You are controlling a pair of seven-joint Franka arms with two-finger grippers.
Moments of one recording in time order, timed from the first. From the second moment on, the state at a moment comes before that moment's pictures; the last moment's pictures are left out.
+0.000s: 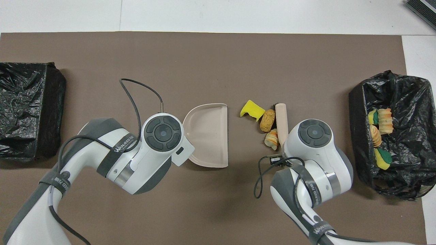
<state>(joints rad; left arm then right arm) -0.53 0.16 -0.04 -2.02 0.28 2.12 0.86 0.23 0.10 0.12 -2.23 -0.04 2.10 0.32</state>
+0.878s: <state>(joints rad) -0.46 0.15 -0.04 -2.05 0.25 1.98 0.67 0.37 0.20 0.19 -2.13 0.18 2.08 0.16</state>
